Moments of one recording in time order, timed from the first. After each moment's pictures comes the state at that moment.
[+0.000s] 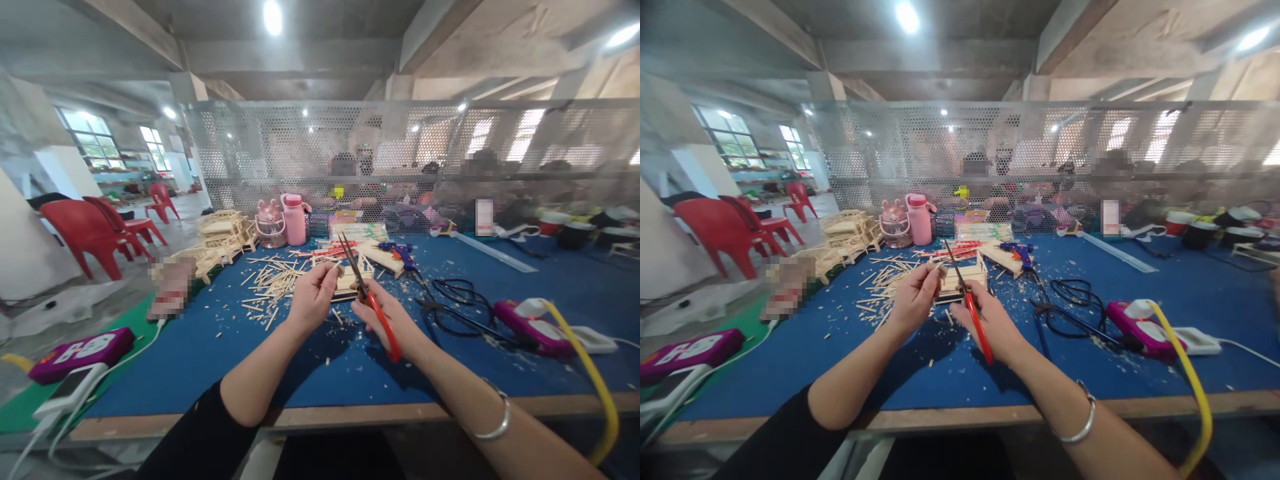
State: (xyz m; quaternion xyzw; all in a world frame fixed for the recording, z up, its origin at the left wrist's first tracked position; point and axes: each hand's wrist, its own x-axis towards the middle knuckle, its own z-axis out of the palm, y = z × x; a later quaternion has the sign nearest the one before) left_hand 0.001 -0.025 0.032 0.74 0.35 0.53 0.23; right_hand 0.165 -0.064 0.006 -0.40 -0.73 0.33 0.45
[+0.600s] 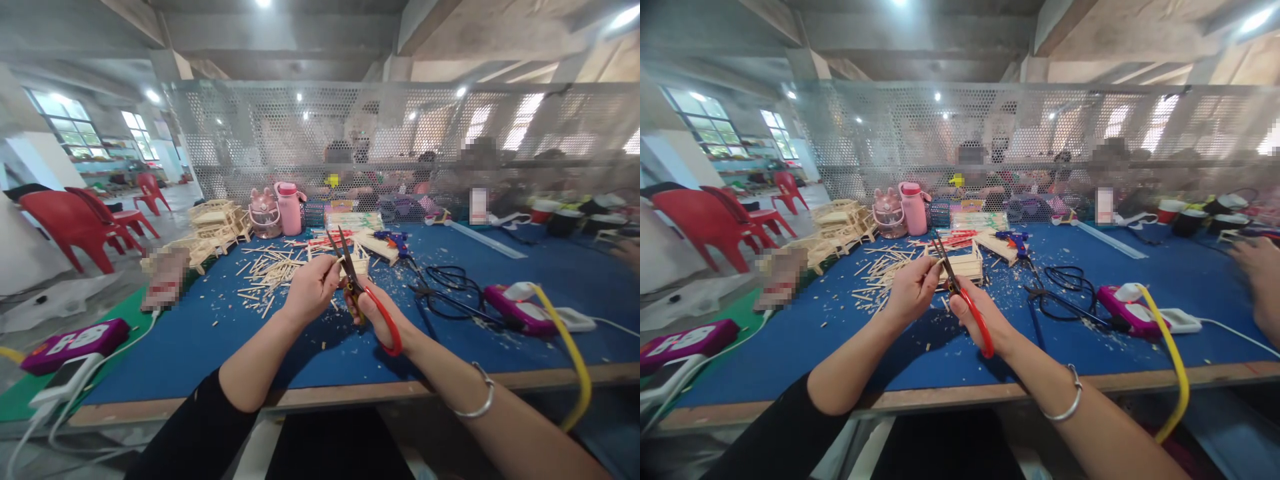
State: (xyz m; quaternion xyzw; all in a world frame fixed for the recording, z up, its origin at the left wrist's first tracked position) left_hand 0.004 -0.033 0.037 0.81 0.36 0.47 0.04; right_hand 0.158 -0.073 0.004 -0.33 -0.69 0.42 0.48
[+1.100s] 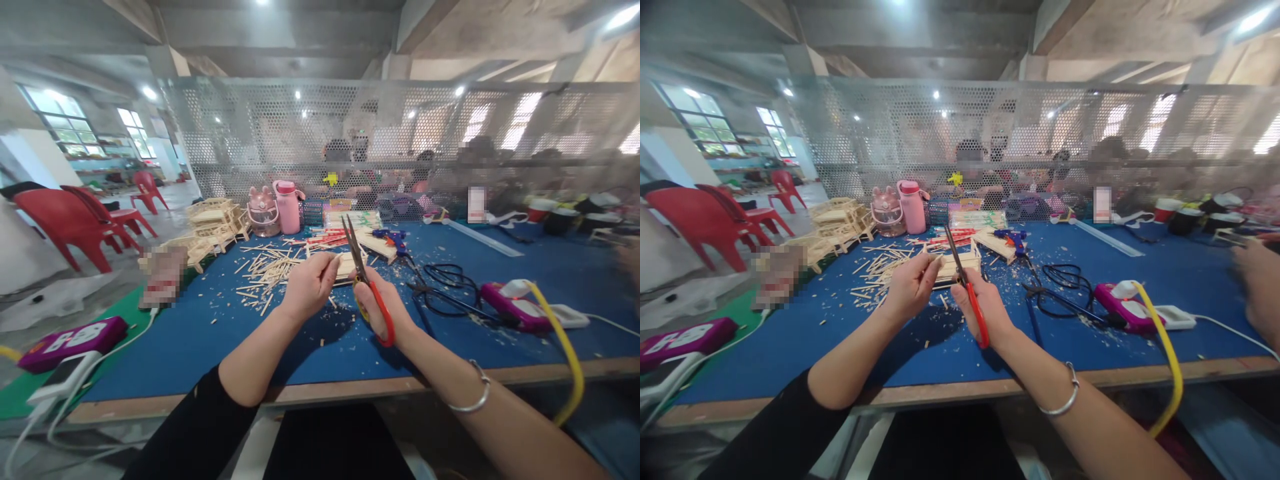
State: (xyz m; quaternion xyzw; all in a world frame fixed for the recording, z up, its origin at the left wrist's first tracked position) left_hand 0.004 -0.034 0.039 0.80 0.37 0.47 0.04; right_hand 0.163 -0.071 0.003 -0.42 -0.71 0.25 0.51
